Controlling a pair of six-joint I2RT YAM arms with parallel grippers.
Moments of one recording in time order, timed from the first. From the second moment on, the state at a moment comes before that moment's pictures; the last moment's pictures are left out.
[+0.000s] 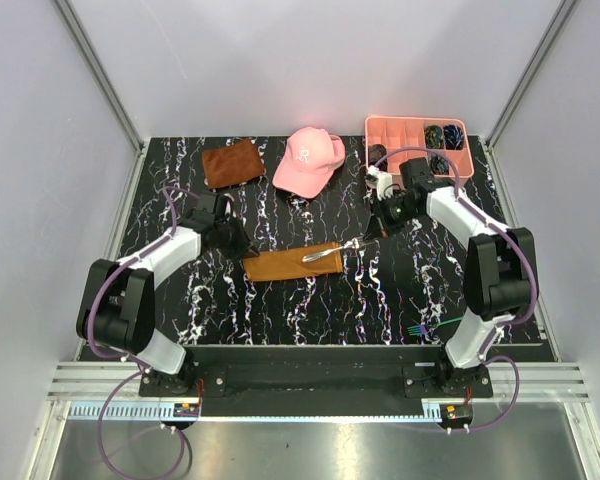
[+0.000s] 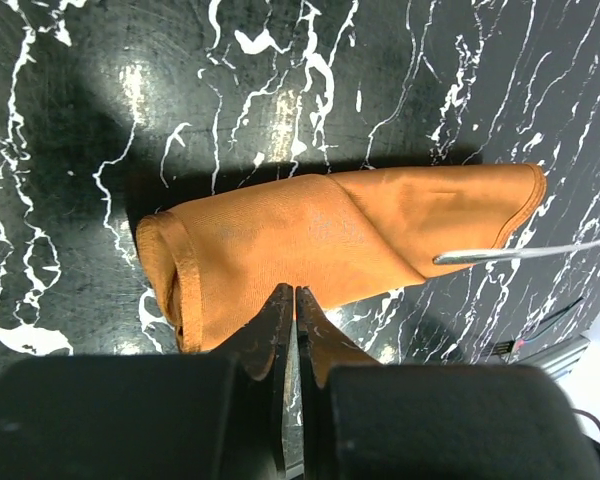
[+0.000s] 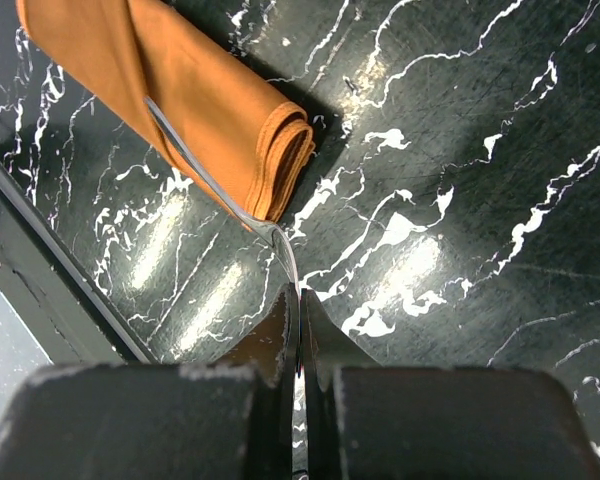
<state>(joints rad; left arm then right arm) -0.26 1.52 0.90 -0.37 0.31 -0.69 0.20 1.76 1.29 -0.68 -0.66 -0.19</state>
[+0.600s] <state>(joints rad) -0.22 1.52 0.82 -0.35 0.26 -0.68 0.22 1.88 1.31 -0.64 -0.68 -0.12</state>
